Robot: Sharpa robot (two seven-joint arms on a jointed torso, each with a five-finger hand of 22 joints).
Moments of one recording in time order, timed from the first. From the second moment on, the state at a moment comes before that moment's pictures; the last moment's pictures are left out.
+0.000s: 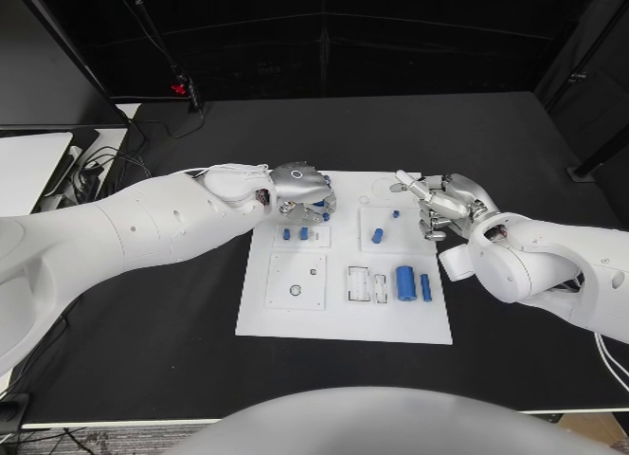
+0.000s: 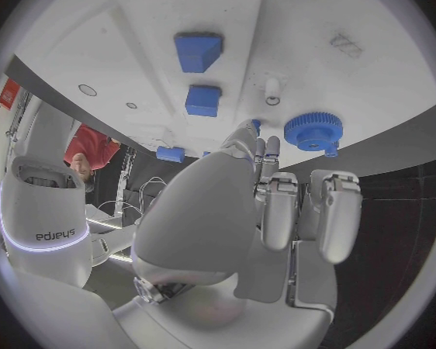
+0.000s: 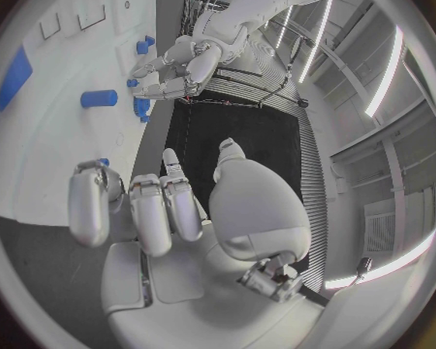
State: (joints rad) left arm 1.27 -0.39 -0.24 0.96 -1.72 -0.36 0.42; left_hand 1.70 -0.08 0.12 0.29 0.15 0.96 0.16 0.16 0.15 0.96 0.11 0.26 0.06 1.47 0.05 1.57 1.31 0.01 1.47 0.16 1.57 1.31; right arm 1.12 -1.00 -0.09 1.71 -0.29 -0.52 0.22; right_hand 1.12 0.07 -0.21 0.29 0.29 0.72 0.19 0.29 0.07 1.46 0.14 1.57 1.31 1.47 0.08 1.57 1.31 0.04 1.42 0.19 1.41 1.31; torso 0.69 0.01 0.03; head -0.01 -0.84
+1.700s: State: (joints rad) left arm 1.28 -0.36 -0.23 0.94 -1.78 -0.30 0.42; left_hand 1.67 -0.06 0.21 0.29 0.14 1.07 0.12 0.15 0.12 1.06 0.07 0.24 0.06 1.46 0.02 1.57 1.31 0.01 1.46 0.13 1.57 1.31; right arm 1.12 -1.00 -0.09 1.71 -0.29 -0.52 0.21; right_hand 1.12 0.07 -0.21 0.29 0.29 0.72 0.19 0.30 0.07 1.47 0.14 1.57 1.31 1.47 0.08 1.57 1.31 0.04 1.42 0.19 1.41 1.31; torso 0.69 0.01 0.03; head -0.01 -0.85
